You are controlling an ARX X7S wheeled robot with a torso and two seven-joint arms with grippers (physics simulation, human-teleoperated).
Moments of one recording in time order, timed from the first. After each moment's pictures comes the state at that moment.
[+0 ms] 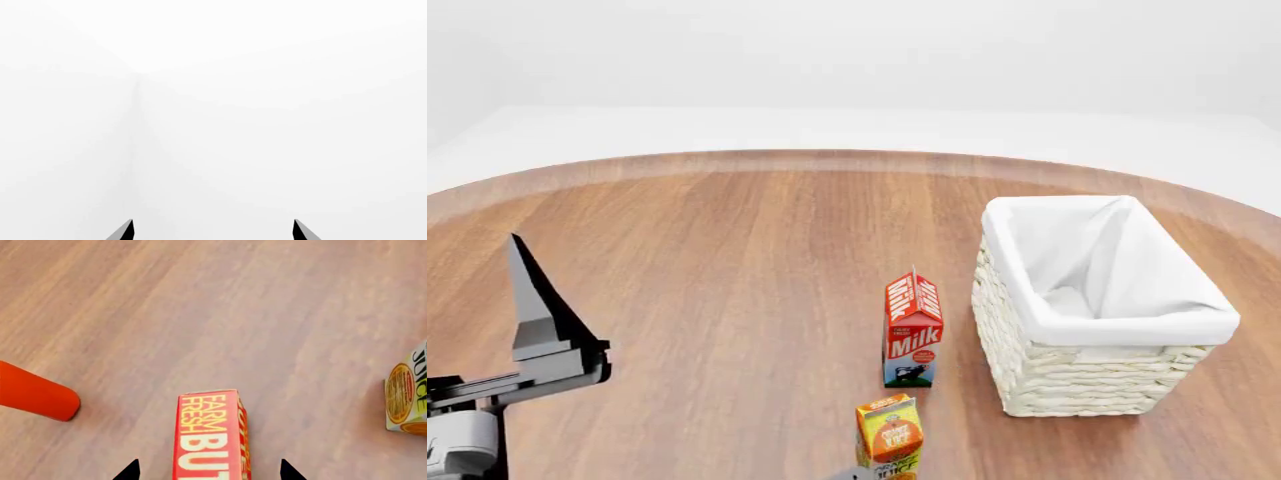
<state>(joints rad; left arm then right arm) 0.15 -0.51 -0.02 0.76 -0.19 0.03 -0.57 0.44 0.26 -1.15 -0.57 1.48 0.65 1.25</state>
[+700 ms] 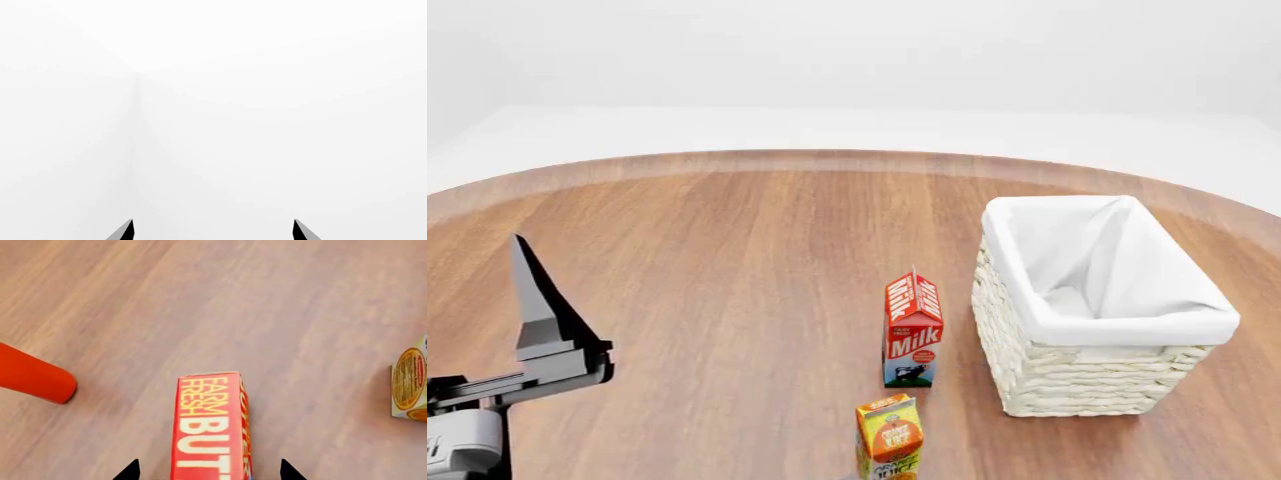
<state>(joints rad) 0.15 -0.51 -0.01 0.75 -0.19 0.03 -0.57 0.45 0.26 -1.18 -0.55 1.51 0.66 1.26</state>
